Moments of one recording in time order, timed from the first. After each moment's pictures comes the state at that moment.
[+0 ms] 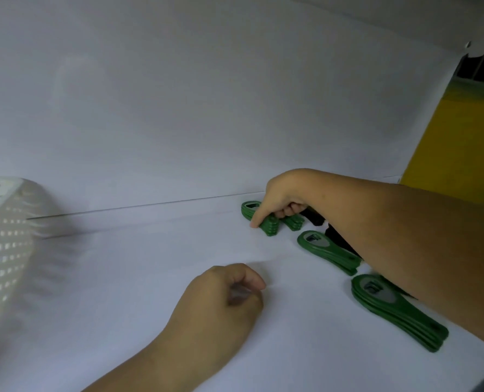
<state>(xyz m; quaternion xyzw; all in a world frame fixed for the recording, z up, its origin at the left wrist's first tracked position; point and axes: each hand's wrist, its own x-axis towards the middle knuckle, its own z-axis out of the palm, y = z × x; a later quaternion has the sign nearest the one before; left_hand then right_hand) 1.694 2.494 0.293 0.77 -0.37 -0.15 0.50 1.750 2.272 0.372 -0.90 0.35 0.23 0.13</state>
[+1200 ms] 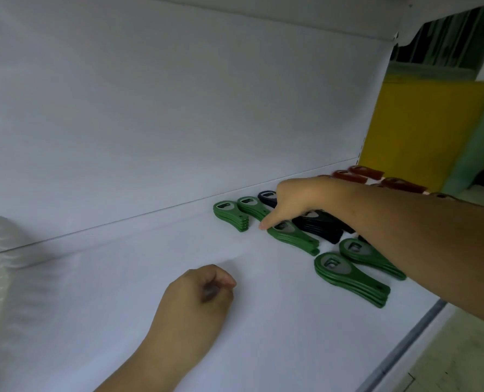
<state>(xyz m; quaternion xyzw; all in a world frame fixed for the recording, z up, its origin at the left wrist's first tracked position) 1.691 2.496 0.292 0.78 -0.37 -0.13 0.49 1.660 2.255 0.381 -0.94 0.31 0.12 0.04</state>
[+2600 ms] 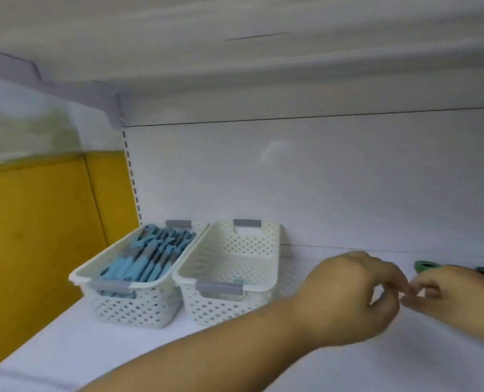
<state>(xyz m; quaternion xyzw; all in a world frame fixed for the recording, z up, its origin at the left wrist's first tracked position) 1.646 2.618 0.403 0.76 -0.54 0.16 0.32 1.627 2.388 0.375 -0.99 0.06 -0.12 0.10</state>
